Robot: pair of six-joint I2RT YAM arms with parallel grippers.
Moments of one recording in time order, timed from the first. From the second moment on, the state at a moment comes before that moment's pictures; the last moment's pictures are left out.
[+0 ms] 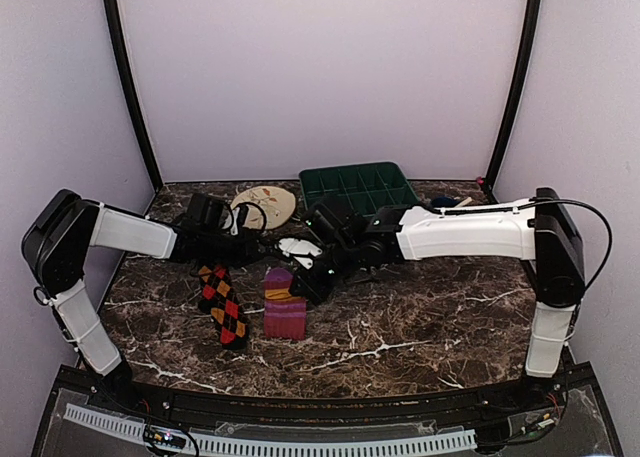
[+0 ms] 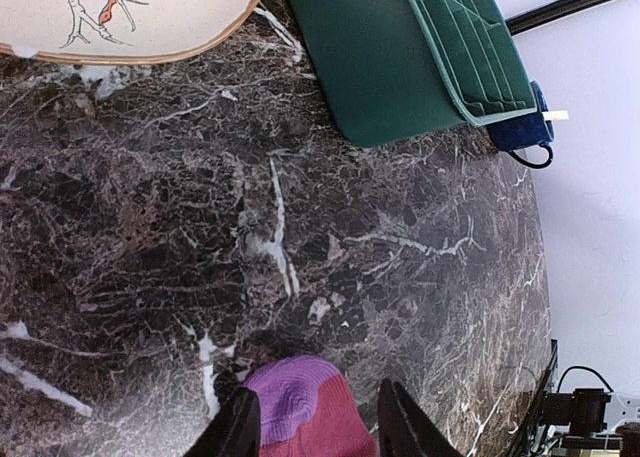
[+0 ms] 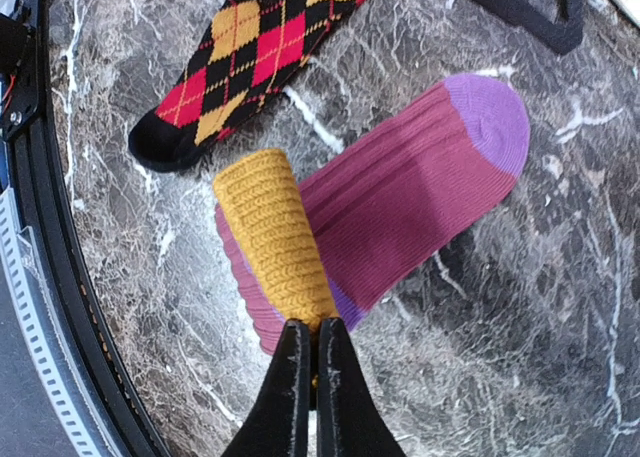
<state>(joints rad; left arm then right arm) -0.46 1.73 0.89 0.13 0.42 -0.64 1.07 1.91 1.48 -0.47 -0.20 0.02</state>
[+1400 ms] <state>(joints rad) -0.46 1.57 0.71 0.25 0.24 -0.72 0.95 2.20 1.89 -0.61 -0.26 -0.11</state>
